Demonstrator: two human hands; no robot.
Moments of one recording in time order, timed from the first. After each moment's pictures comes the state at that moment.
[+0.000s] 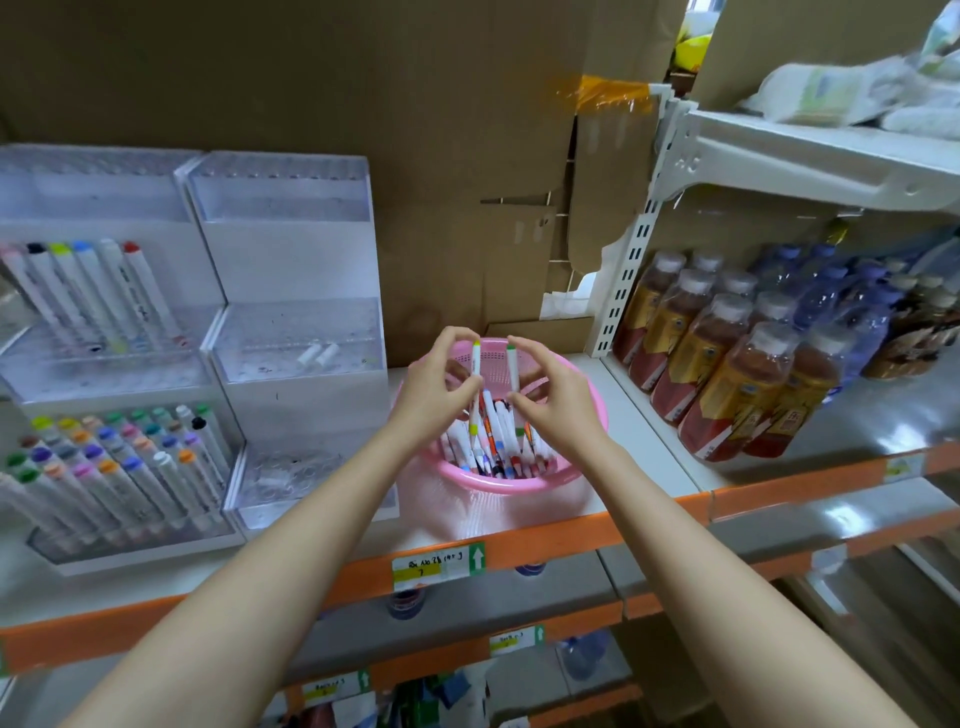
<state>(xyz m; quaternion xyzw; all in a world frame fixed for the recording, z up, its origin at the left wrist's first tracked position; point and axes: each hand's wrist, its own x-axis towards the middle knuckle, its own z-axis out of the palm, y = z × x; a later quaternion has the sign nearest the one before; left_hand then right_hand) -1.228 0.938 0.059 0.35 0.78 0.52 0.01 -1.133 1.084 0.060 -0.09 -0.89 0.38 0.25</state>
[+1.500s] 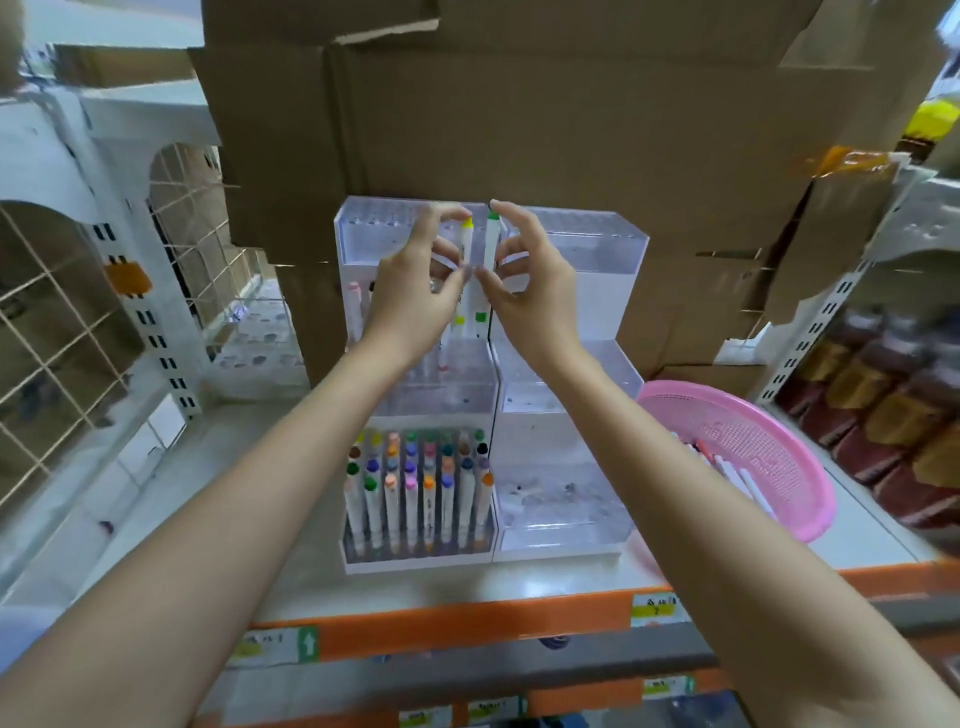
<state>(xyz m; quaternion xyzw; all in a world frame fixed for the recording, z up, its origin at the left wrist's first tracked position) -1.346 0.704 0.186 0.35 0.76 0.50 -0.23 -1.306 0.835 0.180 0.05 -0.80 0.40 0.44</state>
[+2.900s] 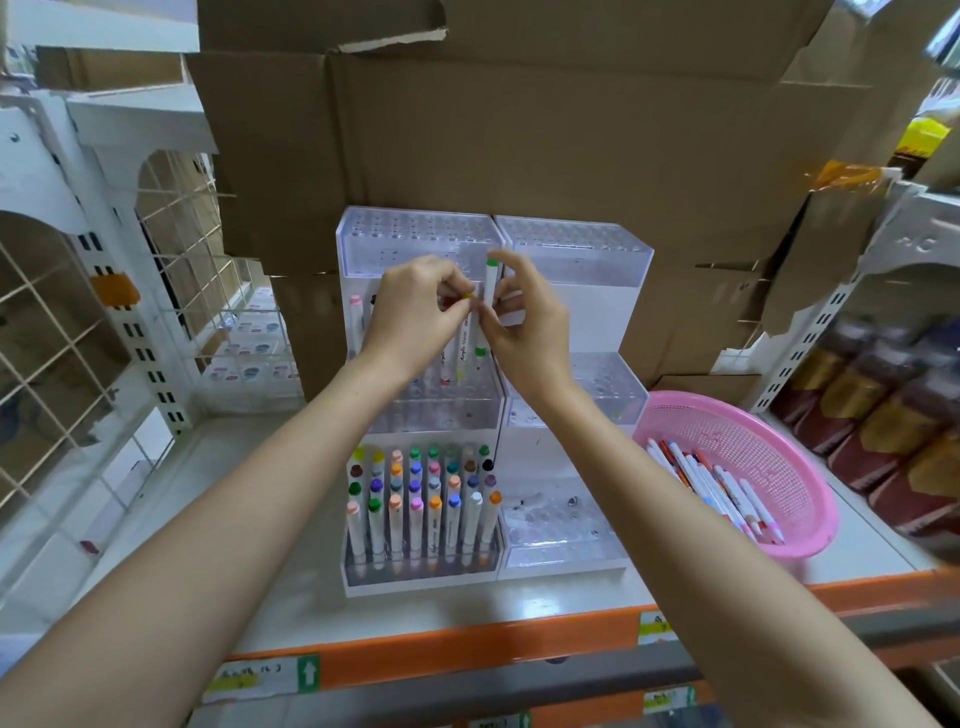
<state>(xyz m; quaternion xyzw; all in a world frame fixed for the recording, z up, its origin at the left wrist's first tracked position) -1.366 0.703 0.175 0.36 0.79 0.44 -0.25 -1.322 0.836 0.148 0.04 -0.81 0.37 0.45</state>
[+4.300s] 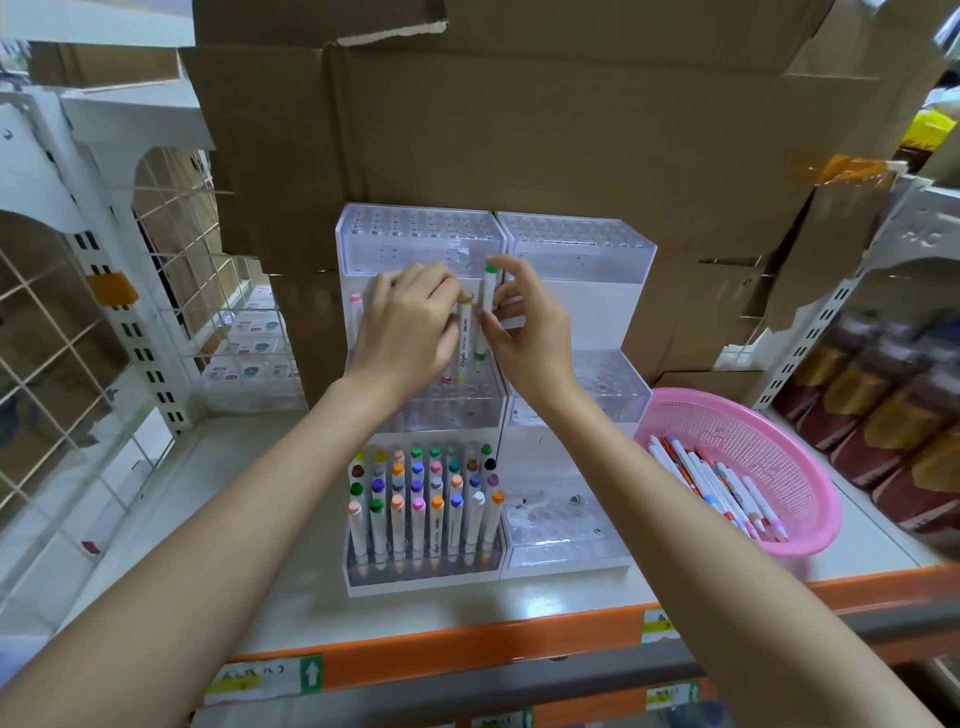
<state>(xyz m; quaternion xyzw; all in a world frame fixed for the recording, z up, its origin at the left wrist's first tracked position) -1.364 0.691 0.158 0.41 0.81 0.20 -0.38 -1.319 0.835 0.144 0.03 -0.83 0.37 0.43</state>
